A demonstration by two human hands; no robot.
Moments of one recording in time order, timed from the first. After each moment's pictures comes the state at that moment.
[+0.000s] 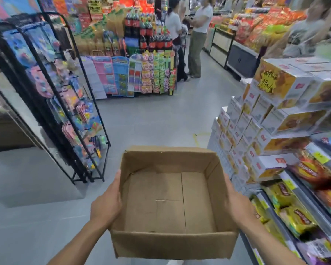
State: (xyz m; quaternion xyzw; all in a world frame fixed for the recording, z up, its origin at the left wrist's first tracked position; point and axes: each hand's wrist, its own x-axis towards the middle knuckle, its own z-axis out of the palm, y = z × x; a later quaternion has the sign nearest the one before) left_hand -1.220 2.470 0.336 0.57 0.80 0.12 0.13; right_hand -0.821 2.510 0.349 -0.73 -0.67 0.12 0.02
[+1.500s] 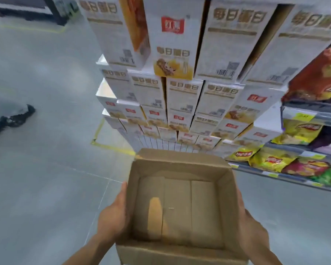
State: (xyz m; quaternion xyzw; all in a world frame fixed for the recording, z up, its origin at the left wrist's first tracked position) left_hand -0.988 3.202 0.056 0.91 0.33 -0.18 0.19; right_hand -0.830 2.839 0.034 -0.96 -0.06 0.27 0.05
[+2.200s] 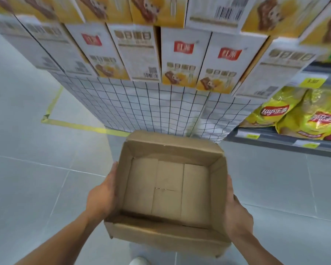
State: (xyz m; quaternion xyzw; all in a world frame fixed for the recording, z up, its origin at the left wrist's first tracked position) left_hand -0.946 3.227 -0.316 0.92 0.30 -0.19 0.15; right_hand -0.833 2.859 -0.318 -0.96 -0.02 0.28 -0.02
